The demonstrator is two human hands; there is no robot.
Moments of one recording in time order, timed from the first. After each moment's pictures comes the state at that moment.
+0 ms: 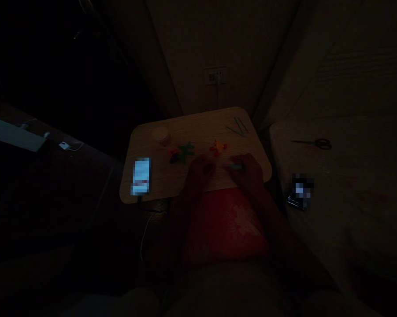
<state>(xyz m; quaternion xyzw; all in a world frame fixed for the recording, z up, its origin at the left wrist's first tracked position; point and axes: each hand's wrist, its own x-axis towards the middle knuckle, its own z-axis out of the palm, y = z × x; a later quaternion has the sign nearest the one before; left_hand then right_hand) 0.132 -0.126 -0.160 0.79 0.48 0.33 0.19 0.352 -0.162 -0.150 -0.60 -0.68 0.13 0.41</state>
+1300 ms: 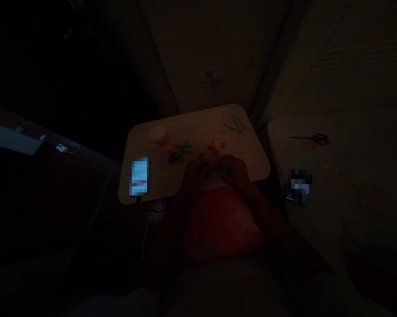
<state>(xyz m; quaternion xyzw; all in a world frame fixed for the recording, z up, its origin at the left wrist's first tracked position) 0.129 -0.128 -0.151 0.73 0.47 0.38 0.32 0.324 -0.150 -0.151 -0.49 -0.76 0.20 0.37</state>
